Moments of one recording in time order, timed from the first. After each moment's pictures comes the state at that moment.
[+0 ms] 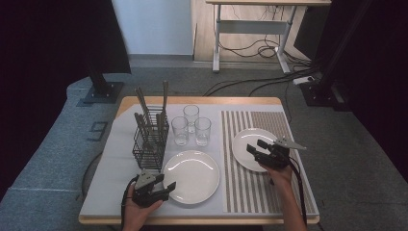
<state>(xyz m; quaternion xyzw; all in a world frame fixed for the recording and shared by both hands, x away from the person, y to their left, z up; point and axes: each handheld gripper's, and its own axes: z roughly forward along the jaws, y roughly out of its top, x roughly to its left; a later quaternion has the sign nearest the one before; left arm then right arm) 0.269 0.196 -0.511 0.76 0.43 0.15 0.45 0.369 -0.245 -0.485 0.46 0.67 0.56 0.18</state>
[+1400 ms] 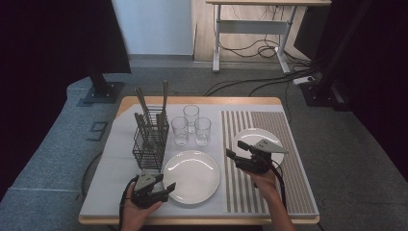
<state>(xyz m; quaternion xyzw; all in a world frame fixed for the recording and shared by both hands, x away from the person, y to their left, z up) 0.264 0.196 -0.504 0.77 0.42 0.16 0.45 0.345 -0.181 -0.459 0.38 0.69 0.59 0.17</state>
